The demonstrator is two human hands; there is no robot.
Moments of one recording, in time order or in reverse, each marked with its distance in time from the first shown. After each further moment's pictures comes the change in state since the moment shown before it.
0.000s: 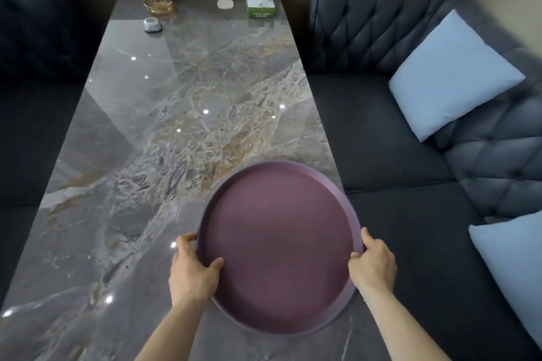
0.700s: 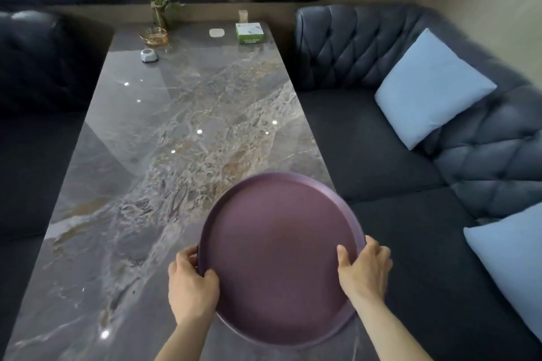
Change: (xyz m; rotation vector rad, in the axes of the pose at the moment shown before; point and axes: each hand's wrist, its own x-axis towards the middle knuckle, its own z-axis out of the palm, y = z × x) left_hand -0.009 0.023 -0.019 -0.104 0.140 0.058; right_hand -0.029 -0.028 -0.005 0.072 0.125 0.036
